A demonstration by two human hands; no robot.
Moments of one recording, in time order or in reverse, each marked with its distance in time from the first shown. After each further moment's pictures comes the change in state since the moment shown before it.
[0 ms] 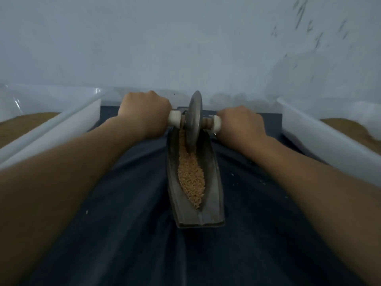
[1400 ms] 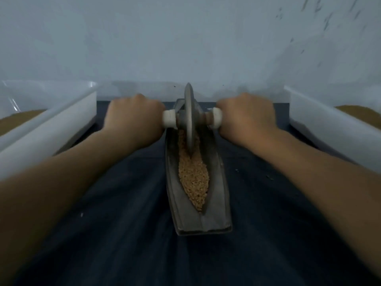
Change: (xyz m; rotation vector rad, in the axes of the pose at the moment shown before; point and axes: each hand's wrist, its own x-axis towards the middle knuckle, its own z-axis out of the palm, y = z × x) left_hand -0.028 -0.004 0.018 -0.067 0.080 -0.038; right_hand -0.015 -0.002 -0.003 -0.141 0.129 -0.101
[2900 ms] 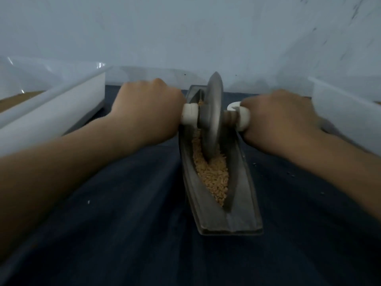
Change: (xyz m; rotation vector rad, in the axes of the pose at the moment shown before) left_hand -0.015 0.004 -0.010 0.093 0.071 0.133; right_hand -0.020 0.011 0.009 0.014 0.079 -0.021
